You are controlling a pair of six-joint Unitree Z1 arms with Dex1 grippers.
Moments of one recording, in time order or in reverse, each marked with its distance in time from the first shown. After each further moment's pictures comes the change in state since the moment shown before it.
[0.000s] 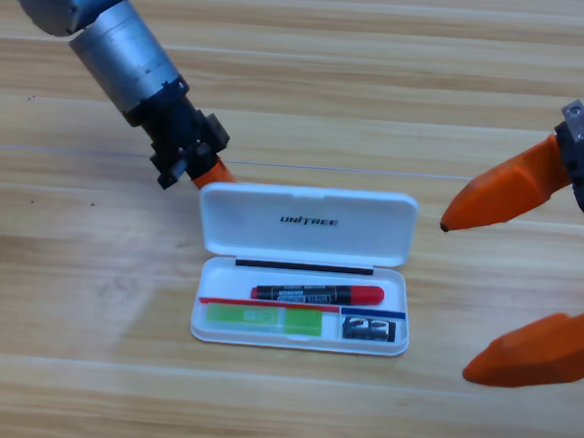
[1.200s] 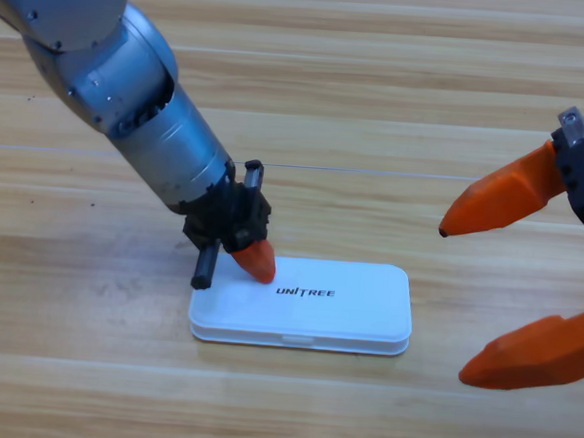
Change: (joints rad) arm 0 -0.302 -0.299 0.578 -0.672 0.436 -0.177; arm 1 0.000 0.008 0.002 0.000 0.000 0.017
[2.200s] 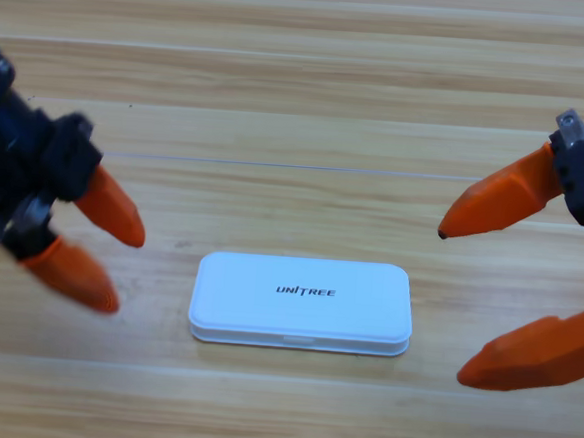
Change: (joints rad) arm 0 -0.029 -0.527 -0.017 0.535 -0.118 -0.087; arm 1 0.000 0.004 0.000 0.000 0.000 0.006
